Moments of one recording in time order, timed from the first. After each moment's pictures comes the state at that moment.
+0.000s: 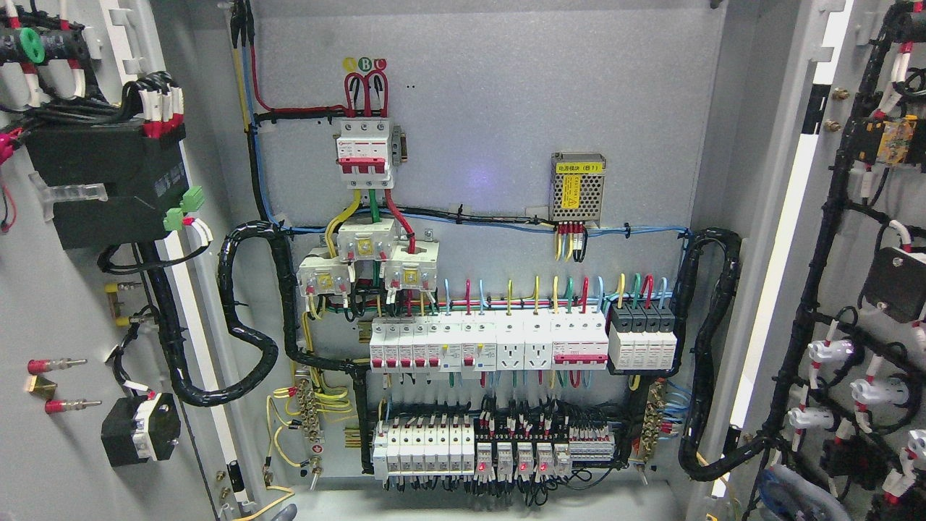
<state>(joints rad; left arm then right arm) 0.30 0.37 -0.22 -2.09 0.23 -0.41 0.16 0.33 -0.40 -0.13 -2.08 -0.59 -0.46 0.33</state>
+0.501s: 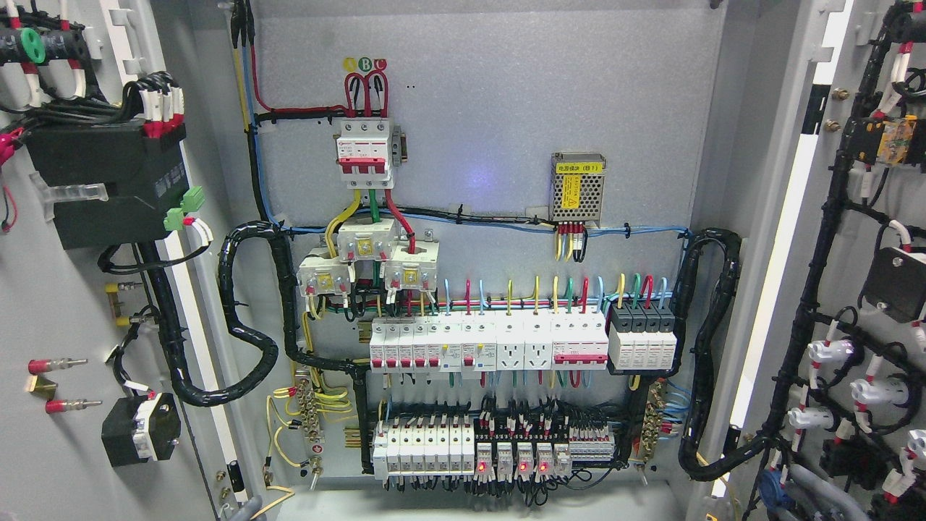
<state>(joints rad) 0.31 0.38 -0.17 -2.09 0.28 -0.45 0.15 0.36 -0.41 -0.16 -2.08 -0.60 -0.46 0.32</state>
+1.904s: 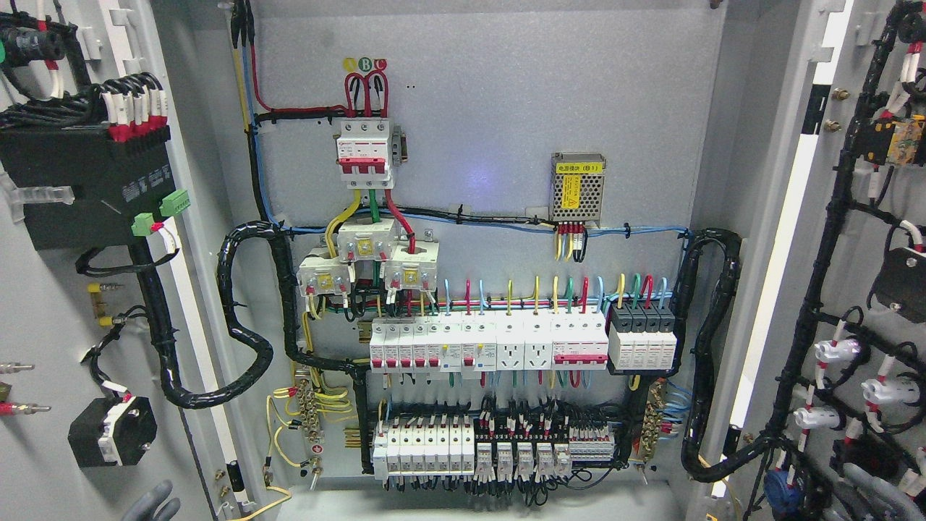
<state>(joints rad) 0.35 0.43 -0.01 -2.09 0.42 -0.48 0.16 0.38 -0.38 -0.23 -2.08 -0.68 -0.45 0.32</state>
